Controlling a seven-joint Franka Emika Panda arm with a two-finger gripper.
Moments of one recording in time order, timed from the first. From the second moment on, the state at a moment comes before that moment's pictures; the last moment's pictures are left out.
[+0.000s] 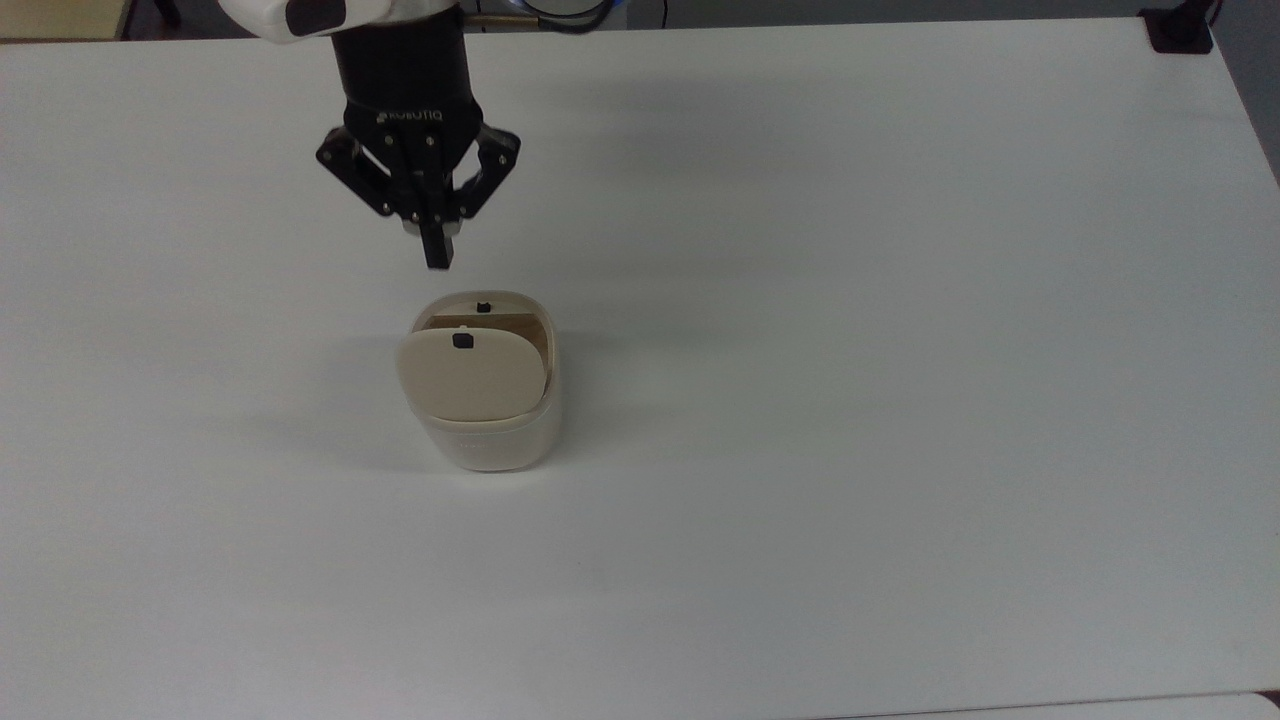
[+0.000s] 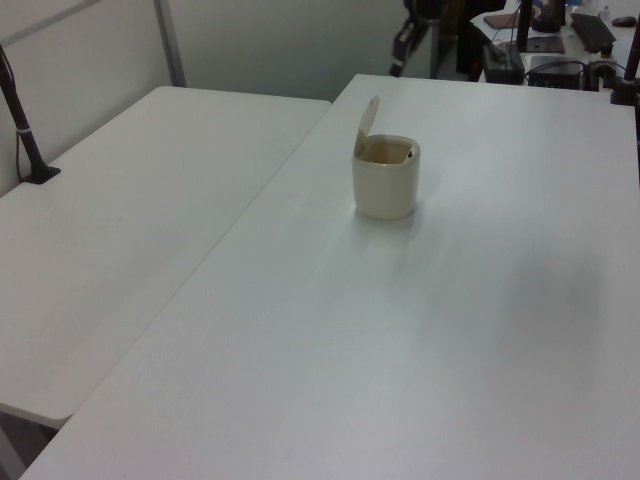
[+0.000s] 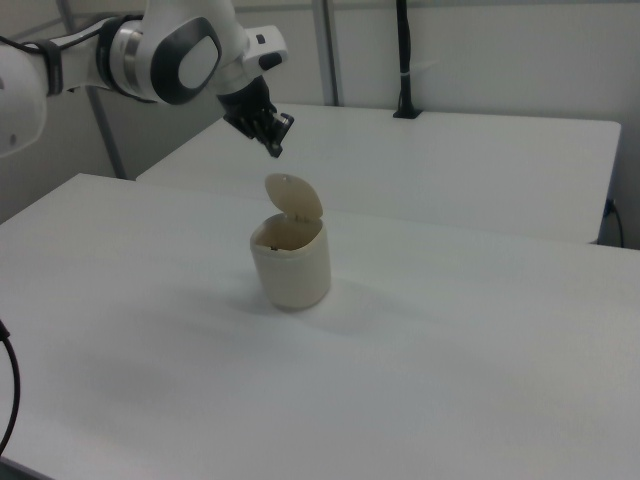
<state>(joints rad) 0.03 0.22 -0.08 -1.52 0.07 2.17 -0.04</state>
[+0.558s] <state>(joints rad) 0.06 0.40 -0.08 -1.44 0.08 2.40 0.00</state>
